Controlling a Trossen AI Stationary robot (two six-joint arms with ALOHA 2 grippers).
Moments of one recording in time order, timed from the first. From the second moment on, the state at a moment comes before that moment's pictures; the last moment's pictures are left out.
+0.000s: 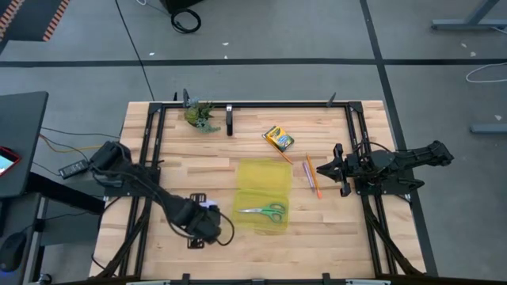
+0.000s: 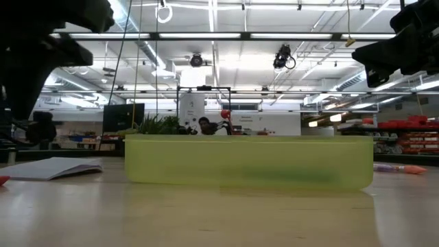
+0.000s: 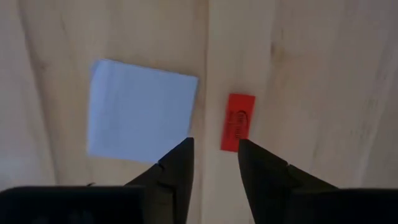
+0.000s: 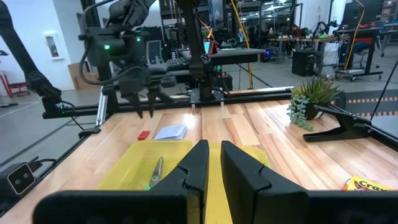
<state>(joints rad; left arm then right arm) -0.61 1.70 1.17 -0.94 -0.08 -0.62 0.23 0.03 0.02 0.02 0.23 0.08</state>
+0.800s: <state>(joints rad) -0.70 1.70 1.01 -0.65 -0.14 -0.77 0.23 0.03 0.02 0.02 0.23 0.08</state>
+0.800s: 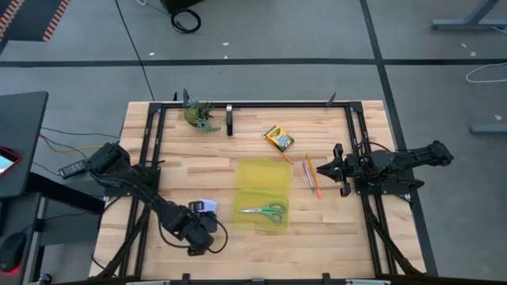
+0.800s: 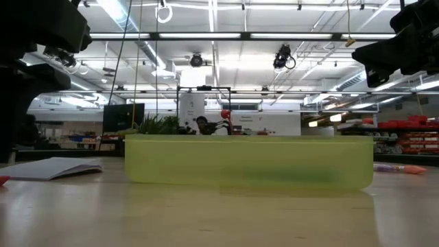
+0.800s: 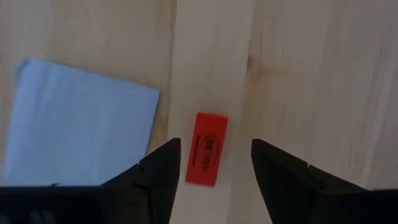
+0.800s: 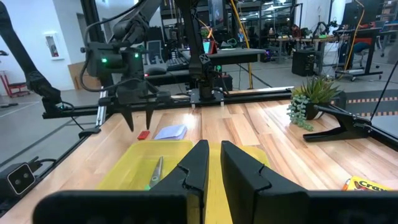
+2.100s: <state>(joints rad) -0.76 1.77 0.94 -0.55 -0.22 -0.77 0.23 0.03 0.02 0.02 0.23 0.08</state>
